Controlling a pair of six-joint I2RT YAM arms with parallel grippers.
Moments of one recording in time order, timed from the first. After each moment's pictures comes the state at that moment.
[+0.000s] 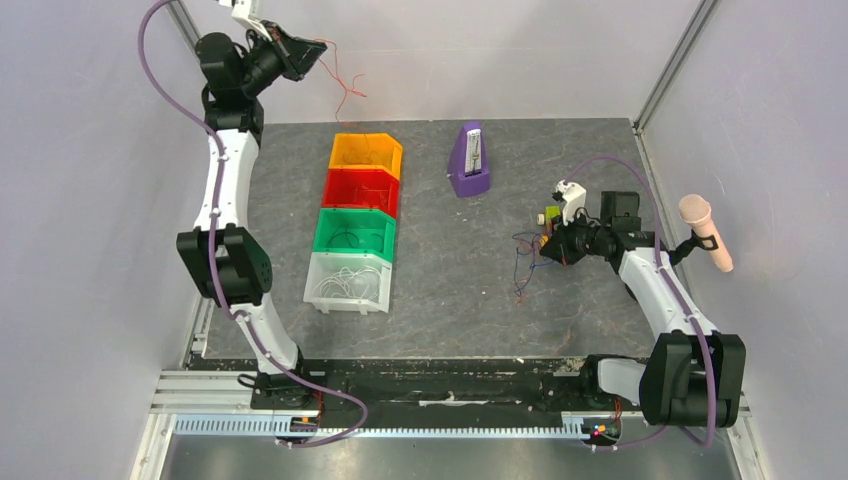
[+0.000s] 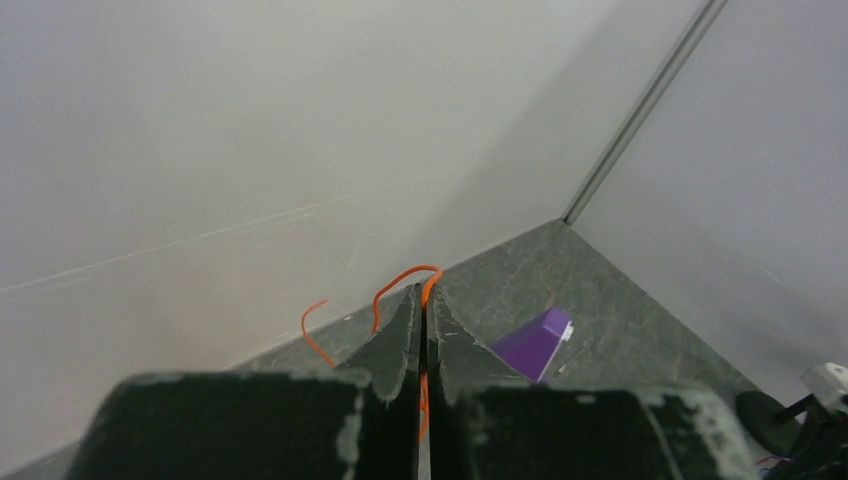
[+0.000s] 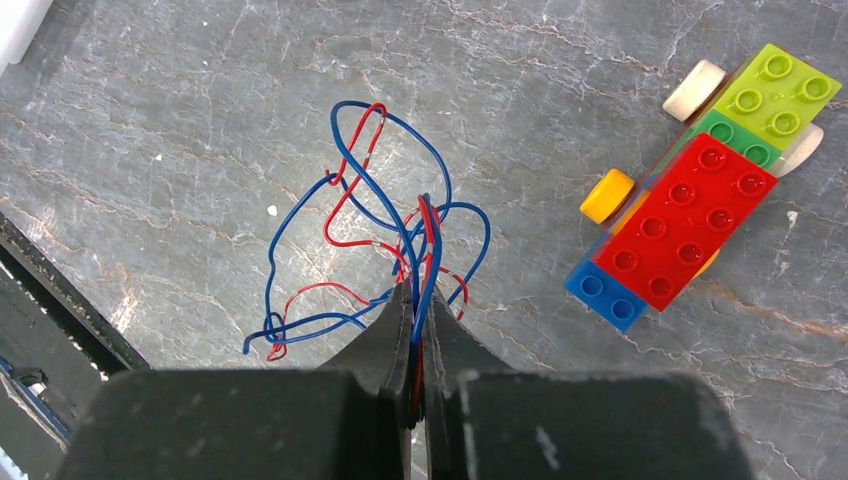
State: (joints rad) left arm 0.11 1.88 1.97 0.12 0.78 -0.42; right arm -0.05 1.21 0.79 -0.49 -0.66 -0.37
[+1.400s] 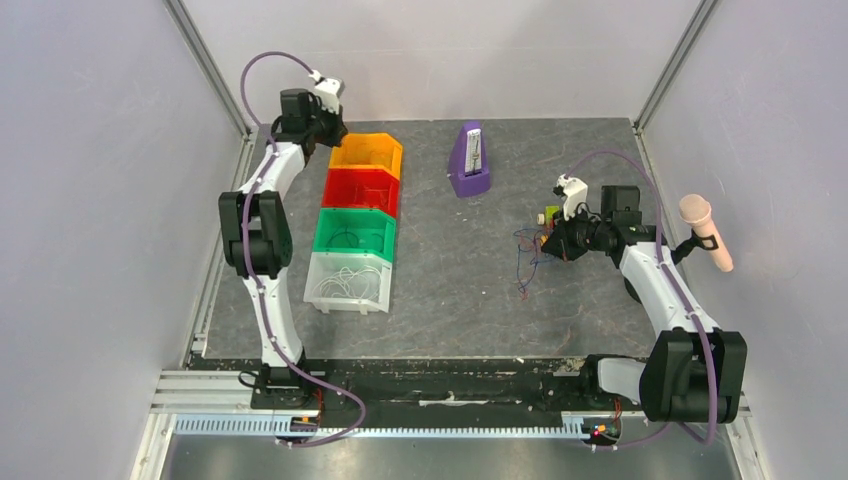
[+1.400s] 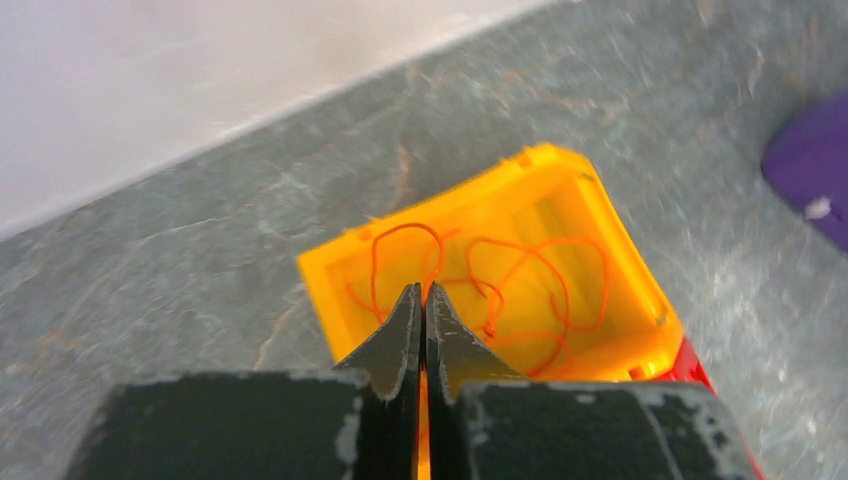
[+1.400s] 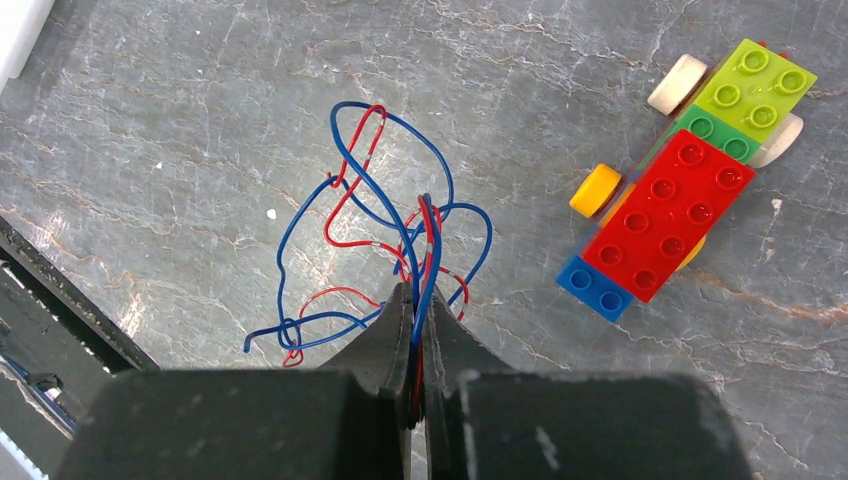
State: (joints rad) left arm -0.01 2.16 1.83 -0.14 0.36 0.18; right arm -0.04 1.23 0.84 -0.53 -0.63 -0.34
